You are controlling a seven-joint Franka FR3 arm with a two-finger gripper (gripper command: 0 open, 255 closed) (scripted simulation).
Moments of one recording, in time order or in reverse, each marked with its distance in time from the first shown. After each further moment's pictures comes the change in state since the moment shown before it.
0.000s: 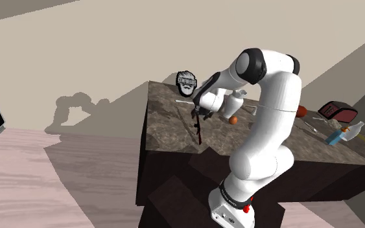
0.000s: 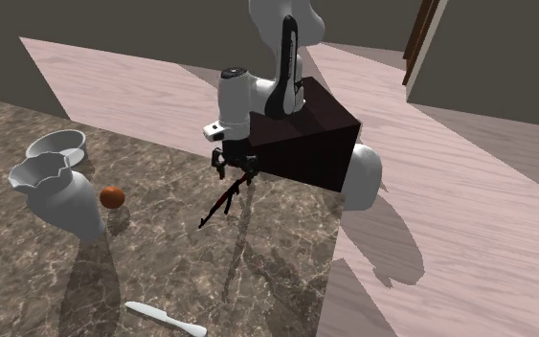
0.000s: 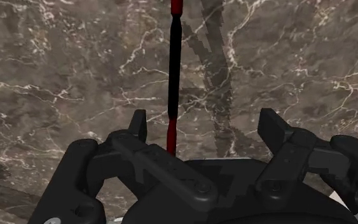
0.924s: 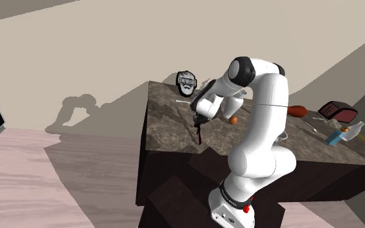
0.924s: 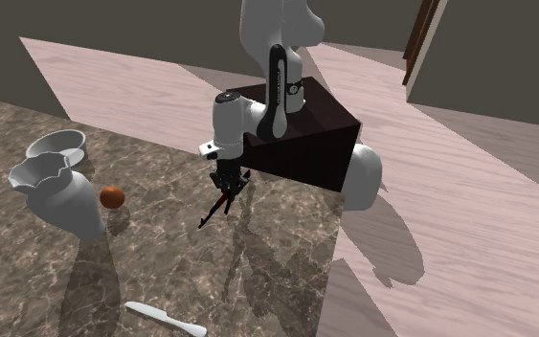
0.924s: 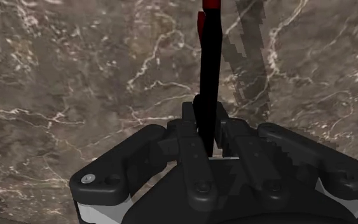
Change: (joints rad) arm -0.131 0.198 0.113 0.111 0.088 0.111 -0.073
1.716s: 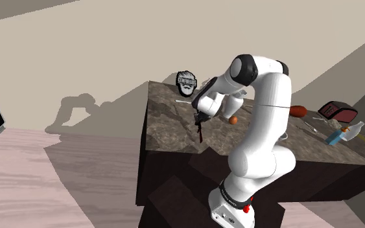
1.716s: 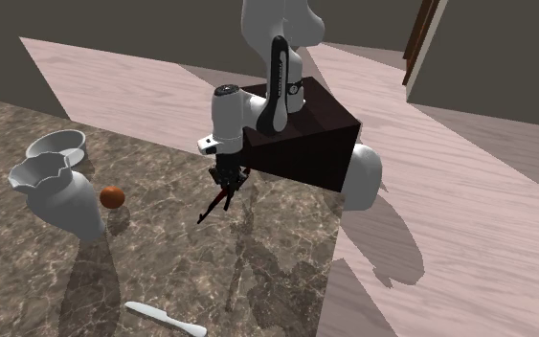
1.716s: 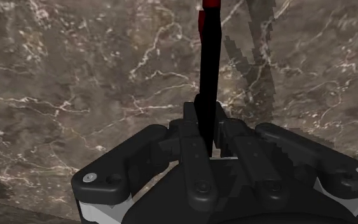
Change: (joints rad) arm 0.033 -0.055 -0.037 -0.021 -0.015 -0.038 0.021
